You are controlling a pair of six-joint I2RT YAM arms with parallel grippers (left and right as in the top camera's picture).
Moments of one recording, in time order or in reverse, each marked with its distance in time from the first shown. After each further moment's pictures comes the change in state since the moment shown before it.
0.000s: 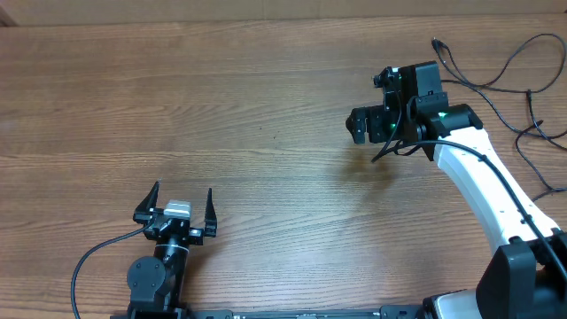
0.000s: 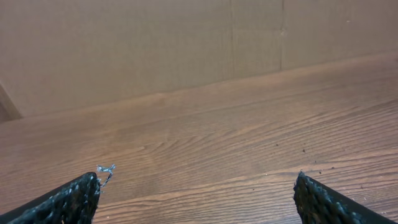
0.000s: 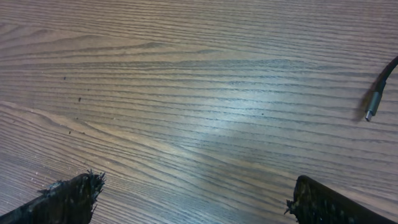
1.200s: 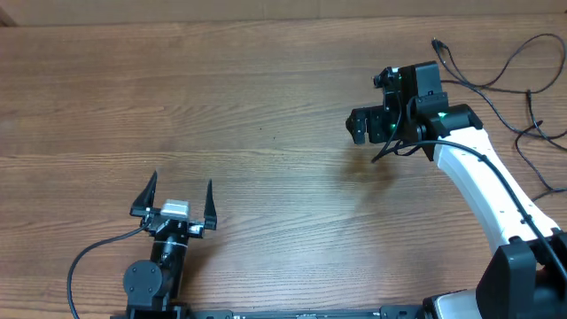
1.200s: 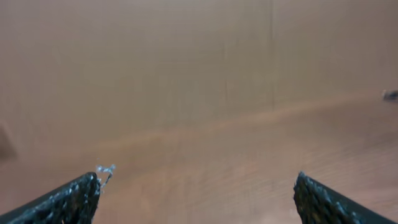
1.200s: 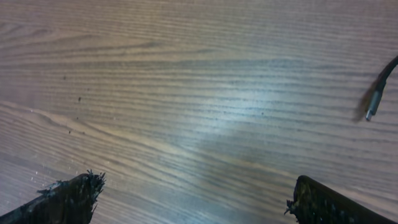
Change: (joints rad) left arm 0.000 0.070 0.000 0.185 0.033 0.002; right arm 0.000 0.000 0.000 0.000 0.000 0.000
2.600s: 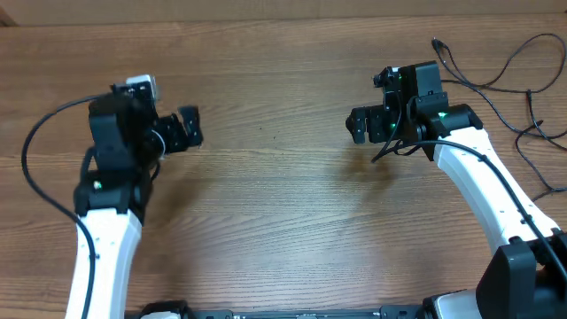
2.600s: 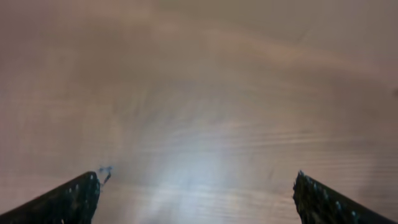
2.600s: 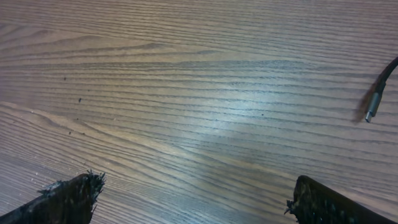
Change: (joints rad) left arm 0.117 1.120 0.989 -0.551 0.108 -0.336; right arm 0.000 0.000 0.000 0.003 0.000 0.000
